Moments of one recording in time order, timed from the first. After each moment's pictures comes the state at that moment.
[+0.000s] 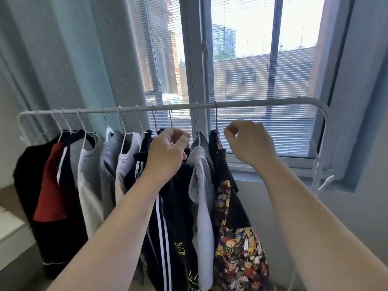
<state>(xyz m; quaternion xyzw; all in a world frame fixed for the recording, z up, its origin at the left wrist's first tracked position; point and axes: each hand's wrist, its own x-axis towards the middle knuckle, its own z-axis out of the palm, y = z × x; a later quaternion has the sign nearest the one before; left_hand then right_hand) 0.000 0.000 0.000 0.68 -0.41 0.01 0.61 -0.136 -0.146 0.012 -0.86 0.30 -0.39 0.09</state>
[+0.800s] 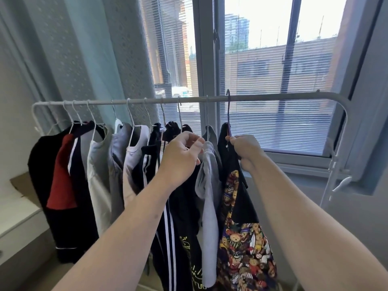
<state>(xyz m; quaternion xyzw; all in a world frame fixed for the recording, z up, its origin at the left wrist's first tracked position) -0.002 -0.005 -0.020 0.70 -0.42 -0.02 0.57 -0.084 -0.170 -0.022 -0.62 0.36 -0.30 0.63</state>
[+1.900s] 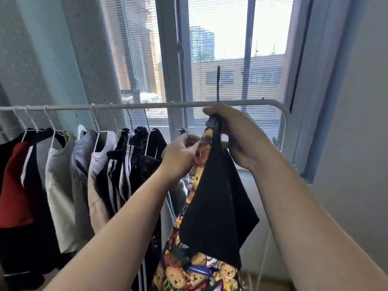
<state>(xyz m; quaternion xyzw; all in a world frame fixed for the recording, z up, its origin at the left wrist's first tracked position) -0.086 -0.019 -0.001 0.65 -0.43 -0.19 0.60 -0.204 -0.085 0.055 -0.65 0.15 -0.36 0.66</state>
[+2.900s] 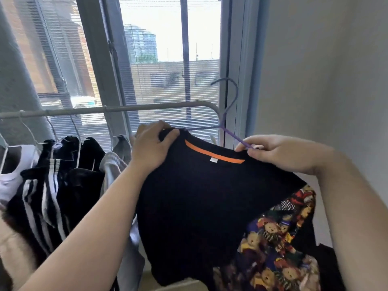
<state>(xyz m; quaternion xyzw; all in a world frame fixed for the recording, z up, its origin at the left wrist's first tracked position) -0.095 -0.114 -0.007 0.66 -0.58 0.10 0.46 -0.410 -0.144 0.037 -0.86 0.38 -0.16 0.29</state>
